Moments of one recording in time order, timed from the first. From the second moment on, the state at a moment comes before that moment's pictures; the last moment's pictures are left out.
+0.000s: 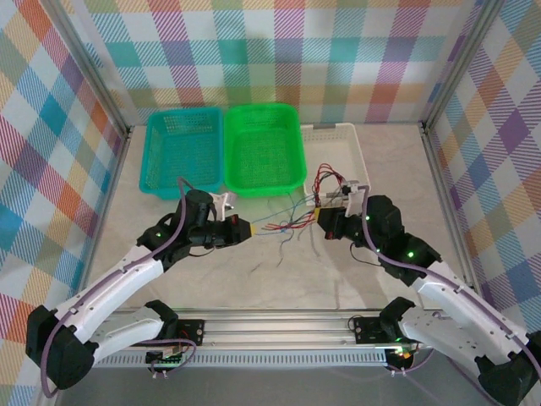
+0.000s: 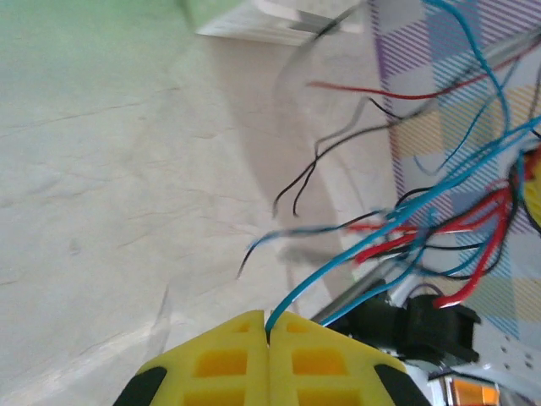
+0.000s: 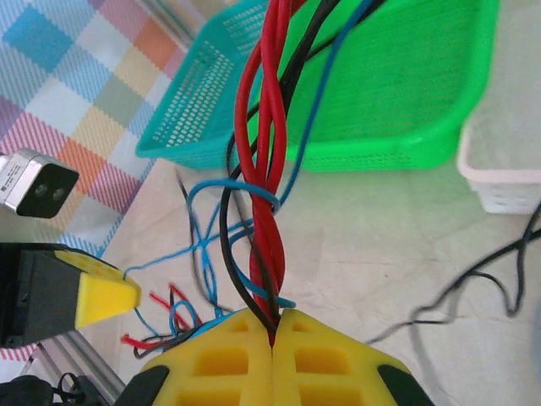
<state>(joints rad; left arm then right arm) -0.58 0.99 0.79 -0.46 0.43 -0.78 0.65 0.79 0.75 -0.37 -0.13 0.59</state>
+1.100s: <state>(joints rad) -0.82 1.06 0.82 -0.22 0.62 -0.76 0.65 1.01 0.77 -0.23 -0.58 0.59</state>
